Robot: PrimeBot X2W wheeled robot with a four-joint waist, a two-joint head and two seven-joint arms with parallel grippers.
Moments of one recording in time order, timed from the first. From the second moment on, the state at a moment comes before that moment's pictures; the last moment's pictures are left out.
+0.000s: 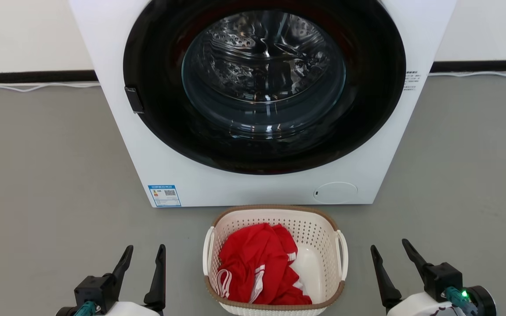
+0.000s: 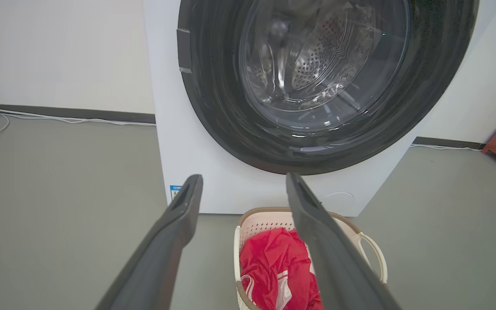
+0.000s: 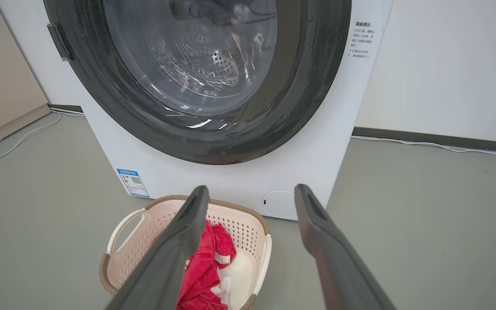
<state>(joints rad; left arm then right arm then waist) 0.02 0.04 -0.01 0.30 -0.18 -0.12 -0.25 -0.07 -0.04 -0.01 0.48 -0.03 0.12 -0.25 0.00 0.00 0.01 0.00</state>
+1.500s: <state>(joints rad) -0.60 0.03 -0.15 0.68 -0.22 -0.12 -0.26 -0.68 -0.06 -0.10 0.87 -0.15 0.12 -0.25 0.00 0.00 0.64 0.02</state>
